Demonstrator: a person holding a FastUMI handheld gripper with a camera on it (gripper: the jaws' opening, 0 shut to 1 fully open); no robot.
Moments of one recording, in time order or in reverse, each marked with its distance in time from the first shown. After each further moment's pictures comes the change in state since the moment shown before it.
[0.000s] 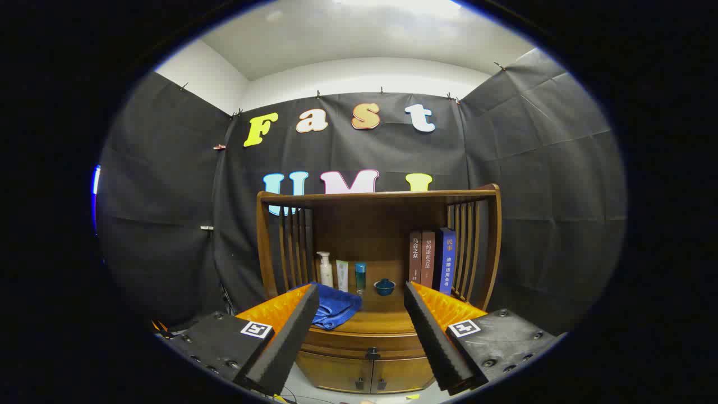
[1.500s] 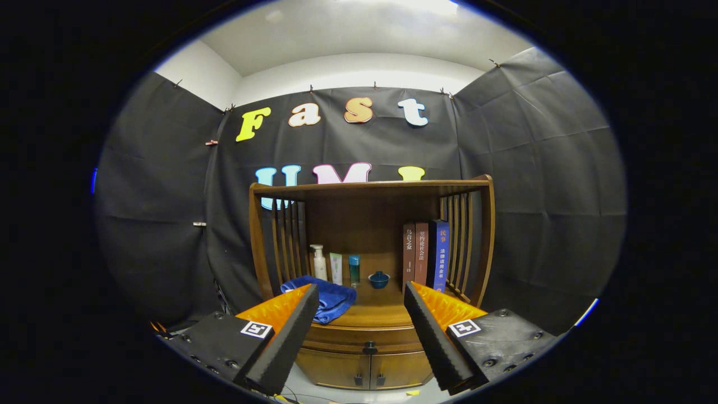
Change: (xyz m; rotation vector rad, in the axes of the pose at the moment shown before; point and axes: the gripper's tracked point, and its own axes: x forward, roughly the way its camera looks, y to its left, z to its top) arm -0.003 -0.006 -0.014 -0.004 0.031 -0.040
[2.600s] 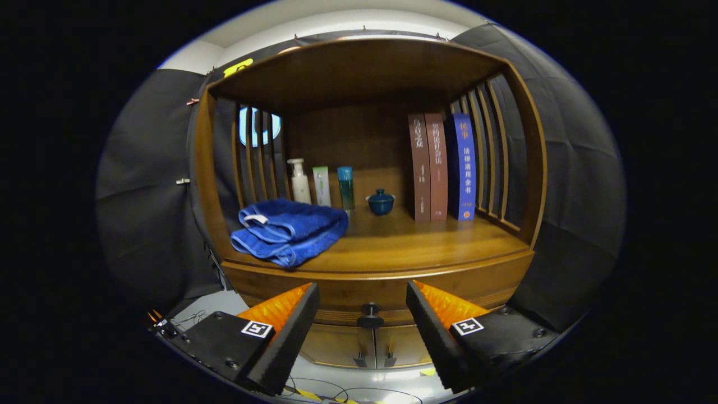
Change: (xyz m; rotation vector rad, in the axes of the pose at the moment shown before) arm 0.128 -0.013 -0.236 0.054 0.317 -0.004
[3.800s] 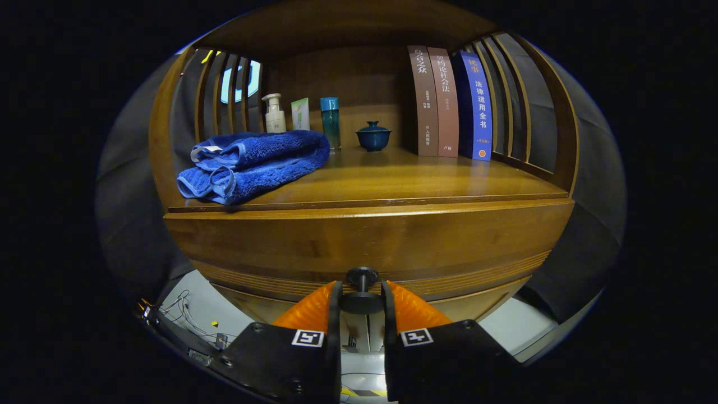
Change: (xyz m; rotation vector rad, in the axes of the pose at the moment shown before) arm 0.060 -0.017 -0.092 -0.023 0.197 -0.062
